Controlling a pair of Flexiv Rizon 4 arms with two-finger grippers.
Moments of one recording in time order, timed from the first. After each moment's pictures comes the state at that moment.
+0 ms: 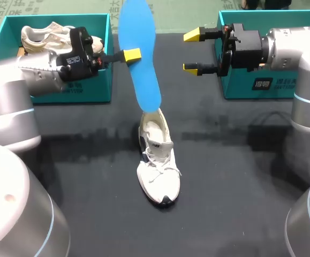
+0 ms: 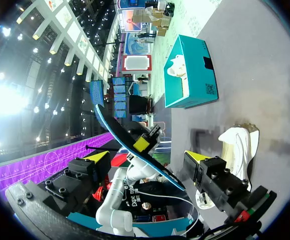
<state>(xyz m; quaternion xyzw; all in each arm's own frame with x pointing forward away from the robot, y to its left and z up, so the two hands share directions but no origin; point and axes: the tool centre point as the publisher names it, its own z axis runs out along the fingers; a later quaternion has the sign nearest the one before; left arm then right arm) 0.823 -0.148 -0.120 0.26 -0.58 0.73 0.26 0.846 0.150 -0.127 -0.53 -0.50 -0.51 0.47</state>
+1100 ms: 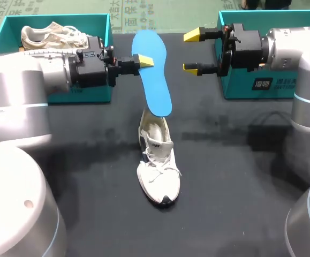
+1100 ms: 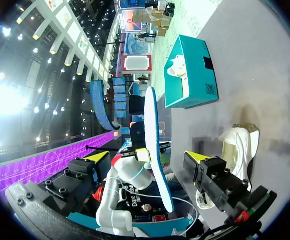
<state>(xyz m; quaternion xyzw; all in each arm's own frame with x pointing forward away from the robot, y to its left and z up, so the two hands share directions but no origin) 0.819 -0.176 -0.144 0.51 -0.51 0.57 0.39 0.846 0.150 -0.127 -0.53 -0.50 -0.51 0.47</state>
